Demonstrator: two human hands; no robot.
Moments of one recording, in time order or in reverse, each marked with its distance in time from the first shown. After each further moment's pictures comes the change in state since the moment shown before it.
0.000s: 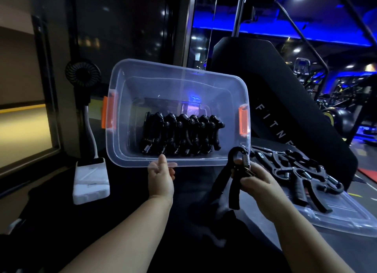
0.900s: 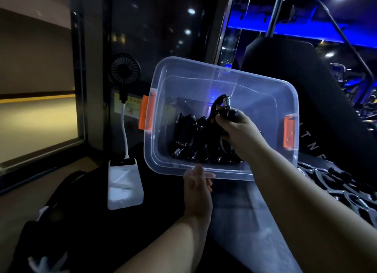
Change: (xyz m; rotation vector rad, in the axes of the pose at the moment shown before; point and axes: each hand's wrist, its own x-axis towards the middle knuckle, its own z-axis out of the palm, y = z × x) left_hand -0.007 0.005 0.000 -0.153 -0.043 0.010; right_hand 0.132 -0.066 0.151 -0.100 -0.078 -0.210
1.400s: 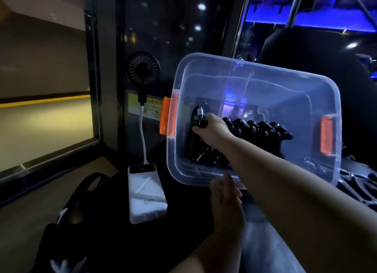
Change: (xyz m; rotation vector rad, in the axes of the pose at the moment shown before) left_hand -0.003 0.007 -0.001 -0.071 -0.023 -0.064; right_hand 0.071 0.048 0.098 -0.695 -0.096 0.033
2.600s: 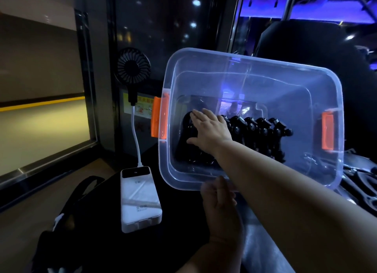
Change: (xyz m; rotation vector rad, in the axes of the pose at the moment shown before) left_hand 0.001 0.004 0.001 -0.105 0.084 0.017; right_hand 0.019 0.032 0.013 -0.739 0.005 -0.318
